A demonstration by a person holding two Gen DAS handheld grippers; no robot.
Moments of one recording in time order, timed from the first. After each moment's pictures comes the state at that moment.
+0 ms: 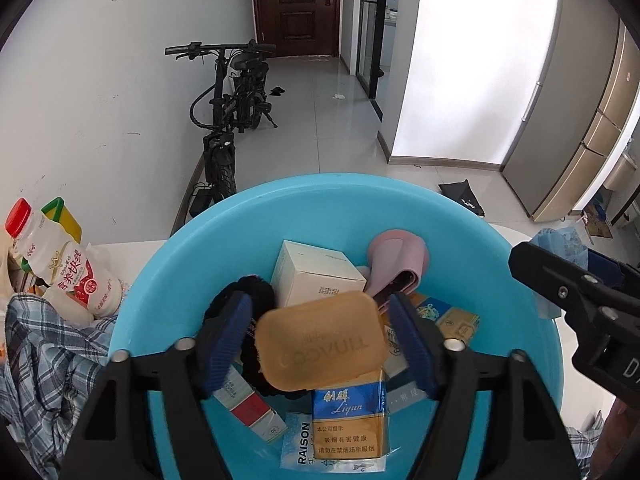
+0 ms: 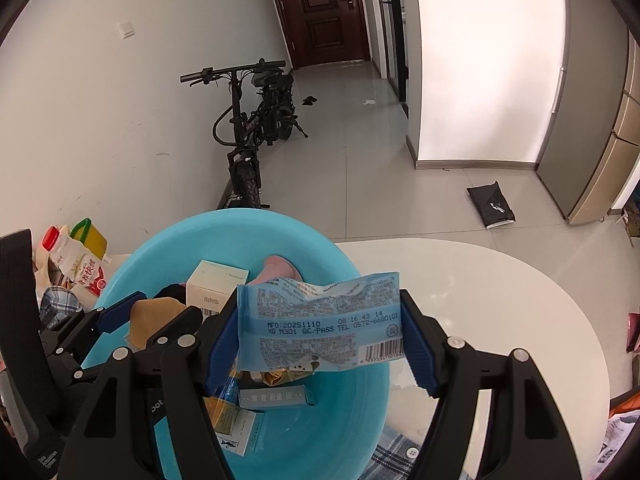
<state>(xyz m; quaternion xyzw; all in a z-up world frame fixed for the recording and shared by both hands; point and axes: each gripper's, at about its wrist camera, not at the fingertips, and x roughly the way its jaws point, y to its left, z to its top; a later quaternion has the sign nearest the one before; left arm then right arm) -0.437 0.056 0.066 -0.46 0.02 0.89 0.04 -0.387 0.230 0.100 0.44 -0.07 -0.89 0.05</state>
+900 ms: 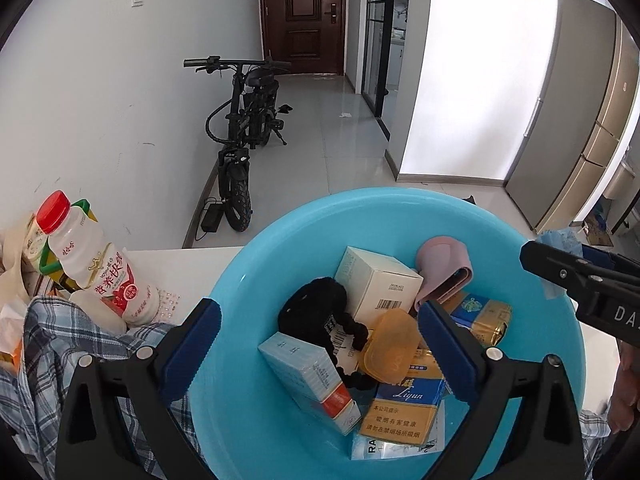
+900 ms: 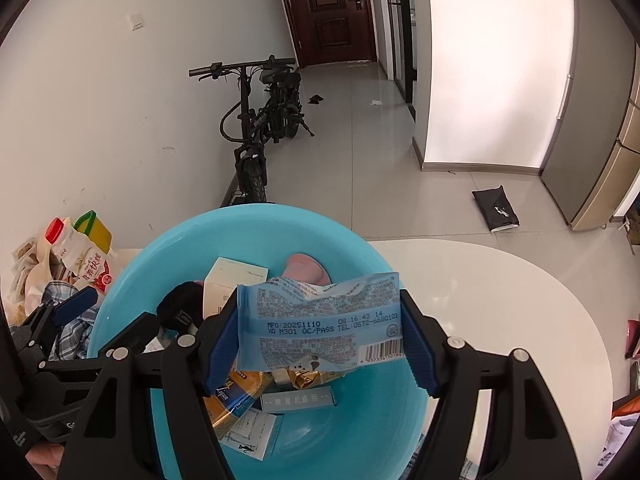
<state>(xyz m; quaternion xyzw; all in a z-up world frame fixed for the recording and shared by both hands) -0.414 -0.005 0.080 -0.43 0.02 0.90 0.04 -0.387 0.203 0.098 0.44 -0.06 -0.89 0.05</state>
